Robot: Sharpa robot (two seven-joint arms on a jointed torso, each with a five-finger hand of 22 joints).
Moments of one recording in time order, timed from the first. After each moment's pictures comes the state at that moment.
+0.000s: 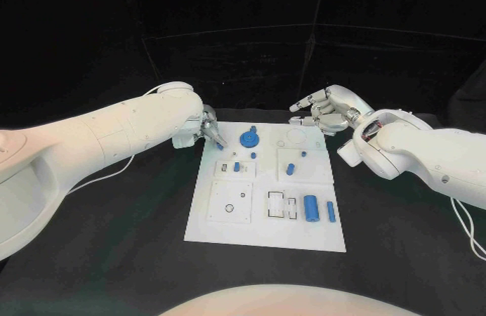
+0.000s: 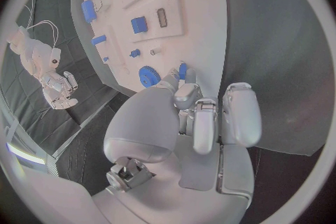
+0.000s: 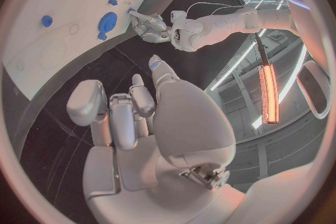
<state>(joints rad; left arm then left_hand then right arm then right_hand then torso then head) 1.32 -0.42 -0.10 0.89 -1.02 0.28 -0.50 1.37 0.11 0.12 0.11 0.04 0.87 0.05 0.62 0.46 1.30 -0.03 1.18 1.02 1.47 -0.08 1.56 1.31 0.07 1.47 0.02 1.32 1.27 1.24 -0.84 -0.03 1.50 -0.85 -0.38 0.12 1.37 -0.02 0.01 0.08 0.25 0.94 0.16 0.12 0.07 1.30 0.07 1.24 1.19 1.46 0.00 1.43 1.31 0.09 1.33 0.09 1.31 1.01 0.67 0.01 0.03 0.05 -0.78</state>
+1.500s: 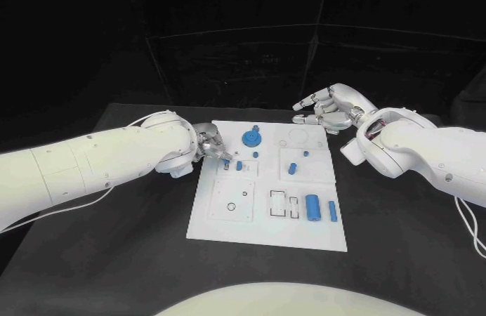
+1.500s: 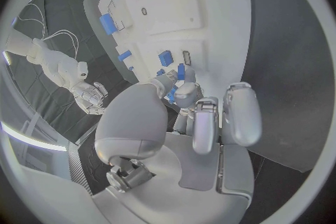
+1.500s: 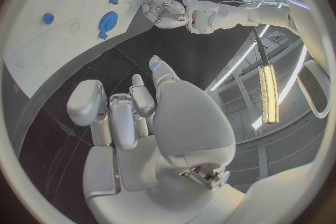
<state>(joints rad) 1.25 -0.68 -0.11 1.36 -1.04 -0.01 -0.47 1.18 -0.03 0.49 0.06 0.04 0.87 0.05 0.68 0.48 1.31 -0.02 1.15 0.99 1.47 -0.08 1.56 1.31 0.07 1.47 0.02 1.31 1.27 1.24 -0.84 -0.03 1.49 -0.85 -0.37 0.12 1.37 -0.02 0.01 0.08 0.25 0.94 0.16 0.12 0.07 1.30 0.07 1.24 1.19 1.46 0.00 1.43 1.31 0.09 1.33 0.09 1.31 1.01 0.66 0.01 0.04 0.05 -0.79</state>
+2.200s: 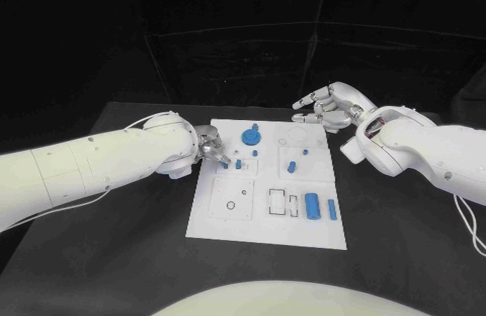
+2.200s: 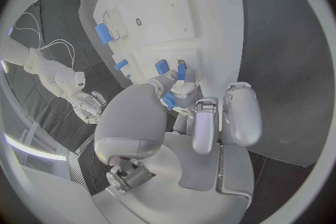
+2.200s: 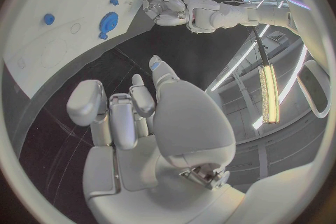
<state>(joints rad) 1.25 -0.68 -0.11 1.38 -1.09 0.02 -0.51 1.17 -0.04 0.53 0.04 0.05 0.87 0.05 0.69 0.48 1.31 -0.02 1.15 0.98 1.47 -0.08 1.56 1.31 0.07 1.47 0.02 1.31 1.27 1.24 -0.84 -0.03 1.49 -0.85 -0.37 0.12 1.37 -0.02 0.01 0.08 0.25 0.94 0.16 0.12 0.07 1.30 0.07 1.24 1.19 1.46 0.00 1.43 1.31 0.09 1.33 0.09 1.31 1.01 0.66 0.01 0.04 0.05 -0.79</state>
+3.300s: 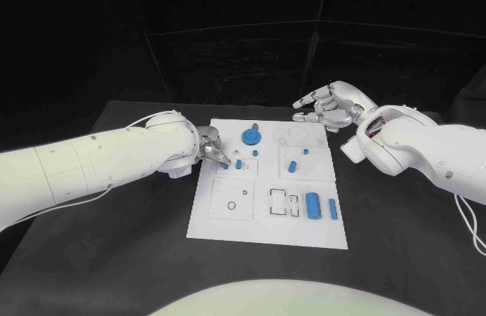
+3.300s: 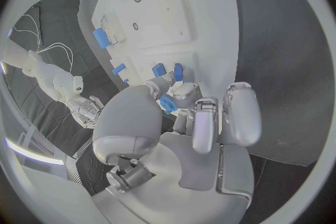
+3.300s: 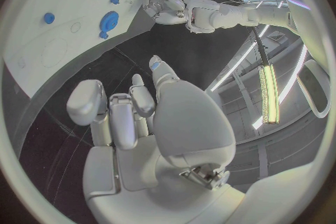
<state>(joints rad) 1.25 -0.67 -0.12 1.37 -1.09 0.06 -0.53 1.06 -0.05 0.59 0.03 0.04 0.89 0.04 0.72 0.49 1.32 -0.03 1.15 0.99 1.47 -0.08 1.56 1.31 0.07 1.47 0.02 1.31 1.28 1.24 -0.84 -0.03 1.49 -0.85 -0.37 0.12 1.37 -0.02 0.01 0.08 0.25 0.94 0.16 0.12 0.07 1.30 0.07 1.24 1.19 1.46 0.00 1.43 1.31 0.09 1.33 0.09 1.30 1.01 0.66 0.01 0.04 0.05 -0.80</state>
